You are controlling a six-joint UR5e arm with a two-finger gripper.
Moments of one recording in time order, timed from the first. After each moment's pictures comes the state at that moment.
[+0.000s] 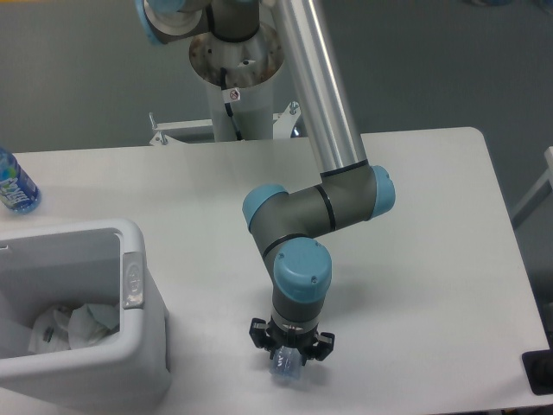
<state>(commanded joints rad) 2.34 -2.28 -1.42 -0.86 1.47 0.56</state>
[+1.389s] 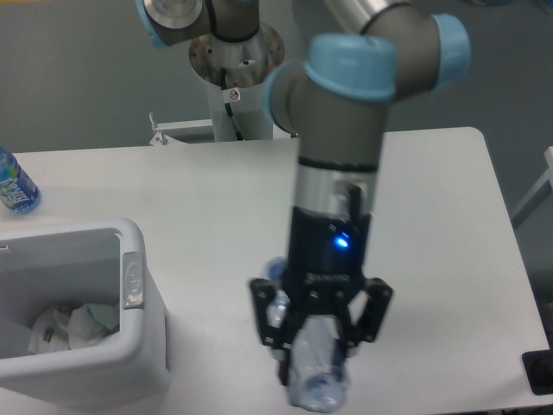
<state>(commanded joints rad) 2.32 -2.02 -1.06 -0.80 1.17 0.02</state>
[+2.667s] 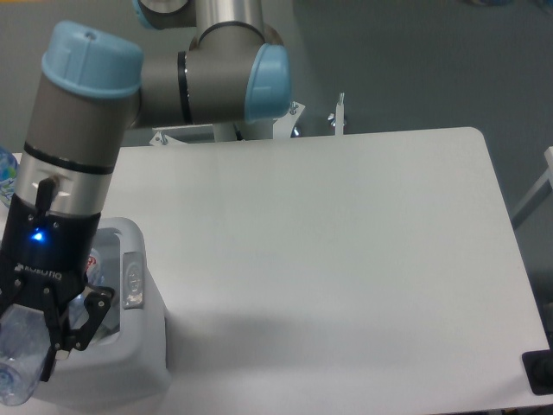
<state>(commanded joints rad) 2.06 -2.05 -1.12 -0.75 1.17 0.00</state>
